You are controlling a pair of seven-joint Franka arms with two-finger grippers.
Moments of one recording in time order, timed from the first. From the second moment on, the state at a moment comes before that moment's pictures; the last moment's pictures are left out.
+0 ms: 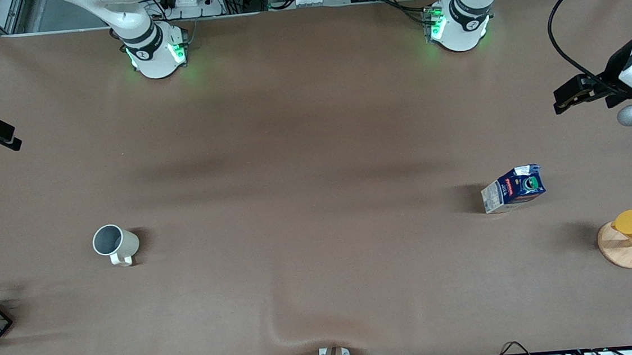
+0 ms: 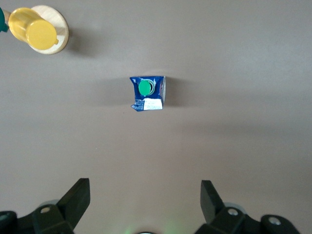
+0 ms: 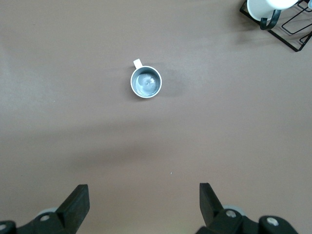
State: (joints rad) left arm 0.04 0.07 -0.12 -1.47 0.03 1.46 -0.12; right arm -0.08 -0.05 -0.02 -1.62 -0.02 1.57 0.00
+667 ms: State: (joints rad) left arm 0.05 0.13 -0.10 -1.46 0.03 1.51 -0.12; right arm -0.08 -0.05 -0.02 -1.62 -0.02 1.55 0.00
